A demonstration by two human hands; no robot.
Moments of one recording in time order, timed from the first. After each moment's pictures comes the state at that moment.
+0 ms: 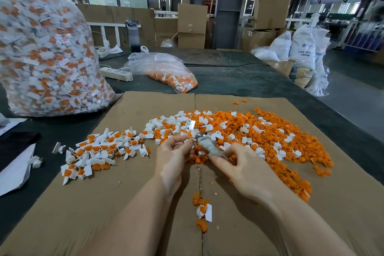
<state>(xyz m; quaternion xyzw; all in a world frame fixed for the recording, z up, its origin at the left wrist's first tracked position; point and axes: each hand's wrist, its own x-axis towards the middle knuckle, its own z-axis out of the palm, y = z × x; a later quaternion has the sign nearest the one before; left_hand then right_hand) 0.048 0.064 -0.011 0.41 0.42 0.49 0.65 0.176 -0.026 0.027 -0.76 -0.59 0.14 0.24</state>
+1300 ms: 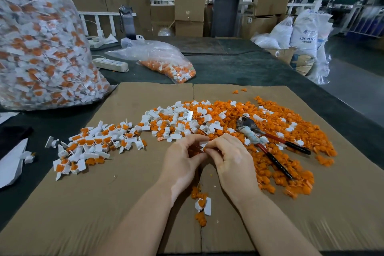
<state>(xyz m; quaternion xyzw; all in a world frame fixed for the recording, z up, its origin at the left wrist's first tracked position) 0.046 0.047 -0.018 0.76 0.40 0.37 0.36 0.163 -0.009 -0.022 -0.64 -0.65 -0.09 0.40</state>
